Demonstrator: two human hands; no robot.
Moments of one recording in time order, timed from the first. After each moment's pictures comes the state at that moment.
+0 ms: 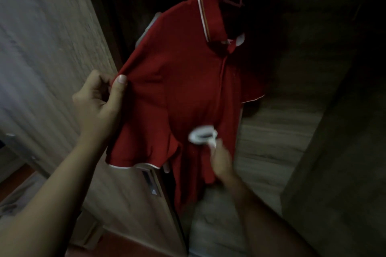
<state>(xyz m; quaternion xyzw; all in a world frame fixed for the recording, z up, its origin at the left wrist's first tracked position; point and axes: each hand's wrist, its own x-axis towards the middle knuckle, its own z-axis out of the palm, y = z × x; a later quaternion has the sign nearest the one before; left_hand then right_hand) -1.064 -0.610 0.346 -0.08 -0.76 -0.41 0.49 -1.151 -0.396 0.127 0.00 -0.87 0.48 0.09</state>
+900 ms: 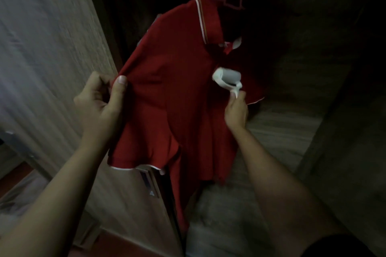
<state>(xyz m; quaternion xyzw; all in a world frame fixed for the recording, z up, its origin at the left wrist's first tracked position) -1.066 -0.607 0.342 -0.05 -0.76 -0.41 0.50 -1.233 -0.366 0.233 -0.05 -0.83 0.50 0.26</state>
